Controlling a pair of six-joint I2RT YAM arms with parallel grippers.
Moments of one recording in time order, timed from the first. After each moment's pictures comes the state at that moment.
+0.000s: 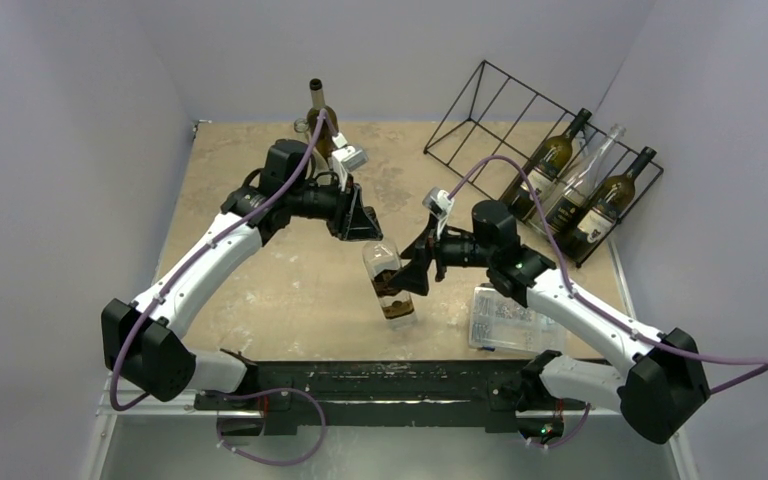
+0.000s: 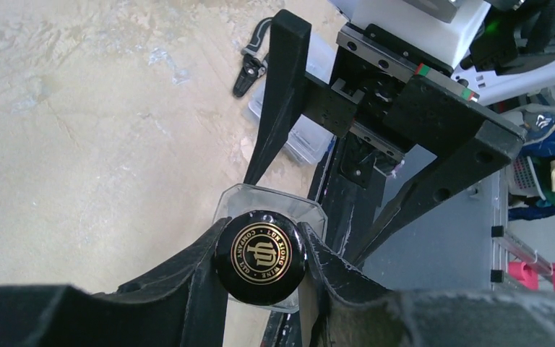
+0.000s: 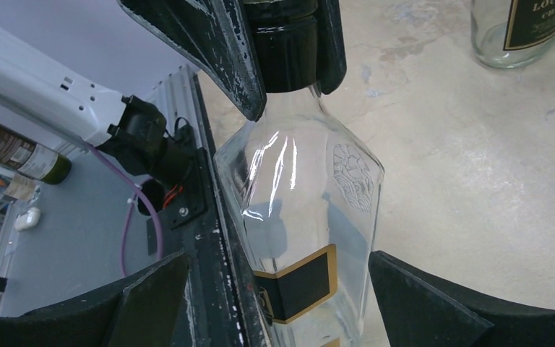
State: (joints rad) left arm -0.47 1.36 1.25 -0.46 0.86 -0.16; right arm 0.62 1.13 0.76 0.03 -0.71 0.26
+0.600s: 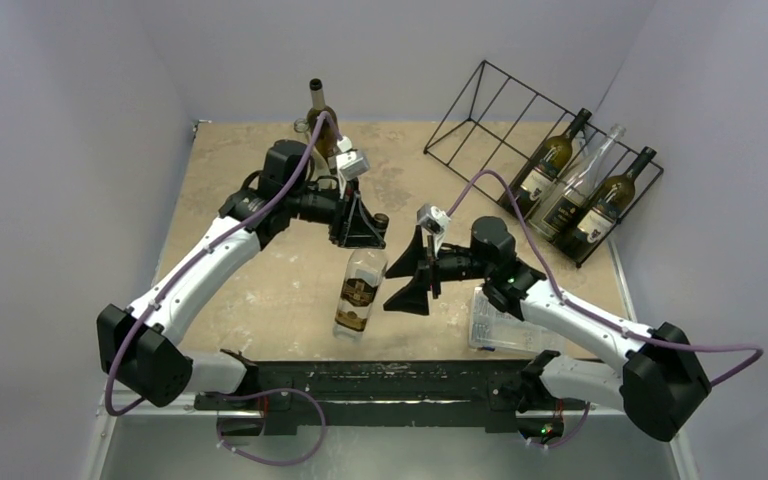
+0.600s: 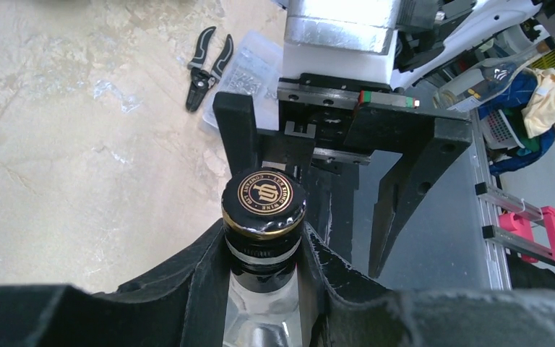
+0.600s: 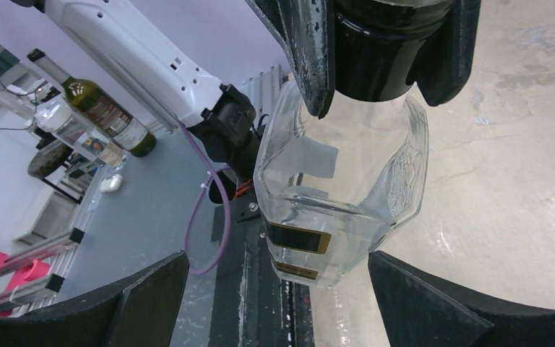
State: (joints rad) left arm -0.49 1.33 1.24 -0.44 1.01 -0.07; right arm 0.67 1.12 0.64 0.32 -0.89 0.36
